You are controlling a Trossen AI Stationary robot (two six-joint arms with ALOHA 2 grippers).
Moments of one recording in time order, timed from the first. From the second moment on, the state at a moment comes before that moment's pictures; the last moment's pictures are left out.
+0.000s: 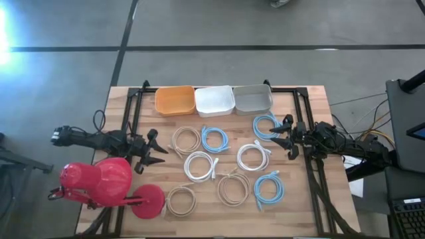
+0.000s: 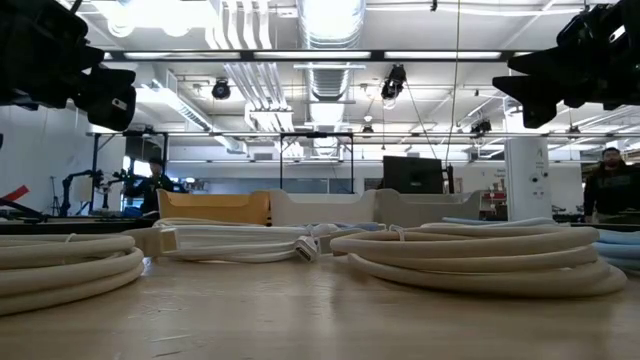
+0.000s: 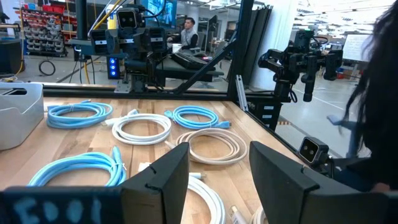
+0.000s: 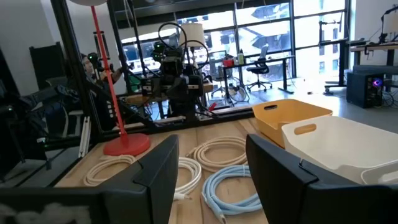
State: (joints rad) left arm -0.17 0.12 0.01 0.06 0.08 -0.11; right arm -0.18 0.03 0.01 0.13 -0.13 0.20
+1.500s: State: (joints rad) left arm -0.17 0.12 0.01 0.14 -0.37 -0.02; right arm -0.18 0.03 0.01 0.23 -0.11 0.20
